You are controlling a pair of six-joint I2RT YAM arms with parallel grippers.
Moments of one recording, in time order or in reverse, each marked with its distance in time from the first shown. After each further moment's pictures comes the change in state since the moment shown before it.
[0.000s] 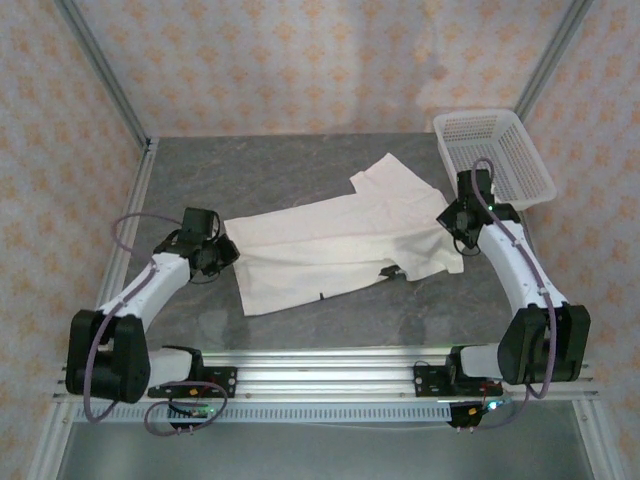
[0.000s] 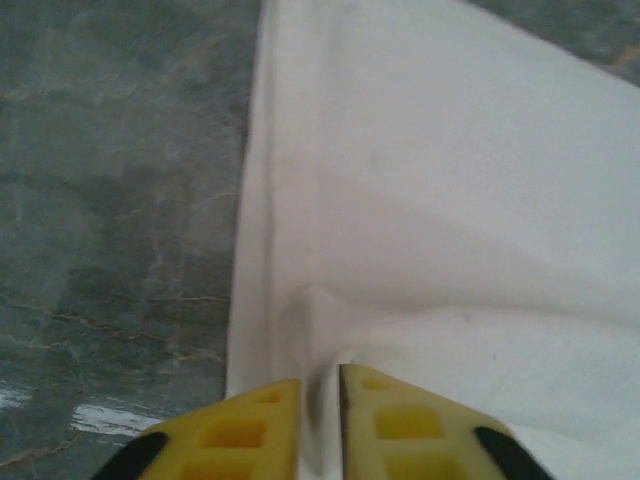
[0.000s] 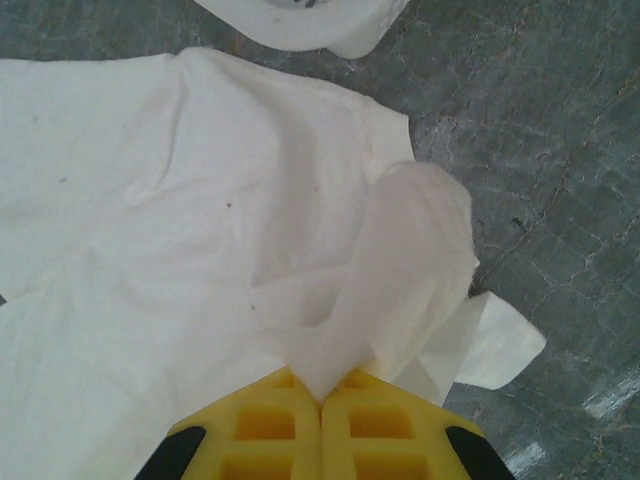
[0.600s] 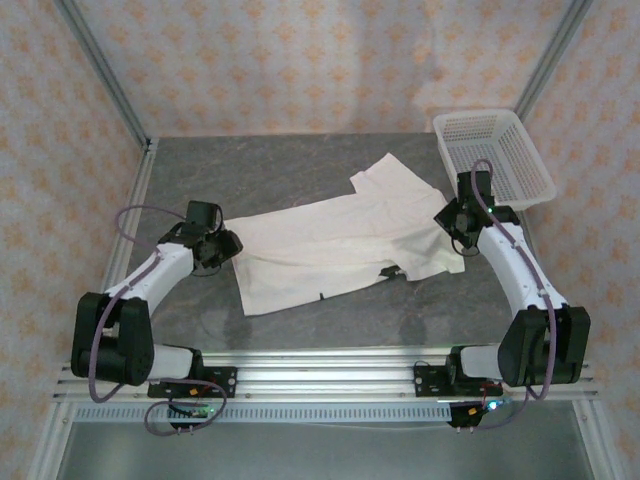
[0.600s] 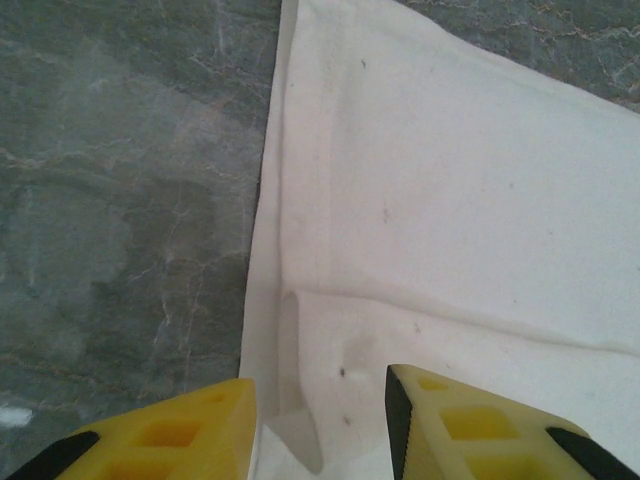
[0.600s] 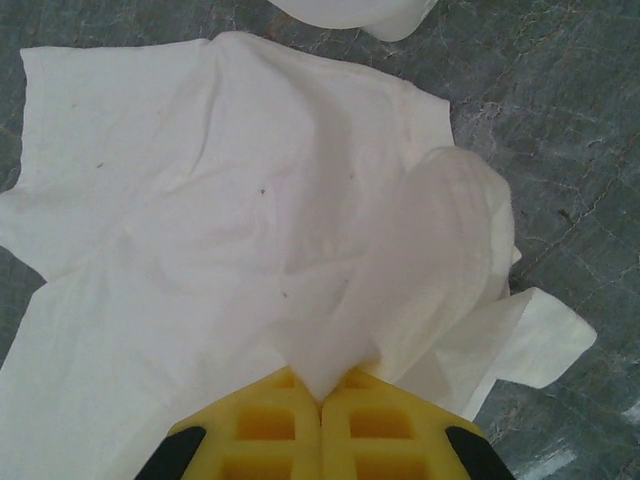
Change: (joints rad) left arm 0.001 0.082 0.052 0.036 -0.040 0.020; right arm 0.000 -0.011 -0.015 0.040 -0.063 0.000
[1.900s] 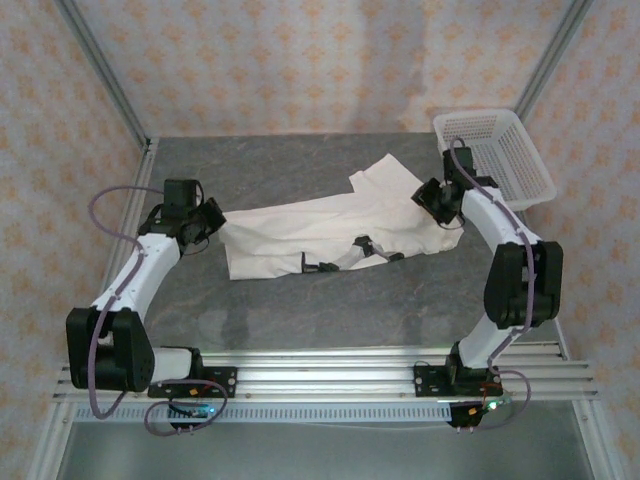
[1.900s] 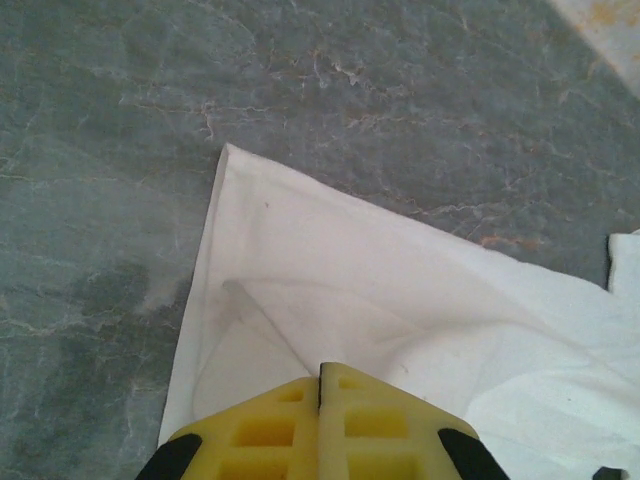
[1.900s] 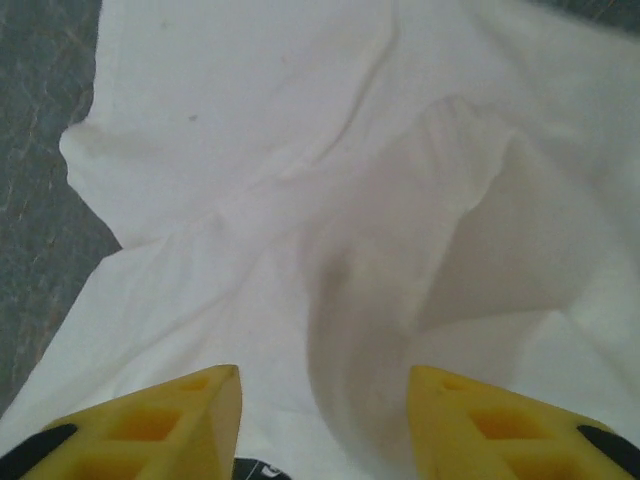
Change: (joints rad) left arm 0.087 -0.051 0.167 -0.017 0.024 0.024; right arm 0.006 0.334 0.225 0.072 -0.221 -0.099
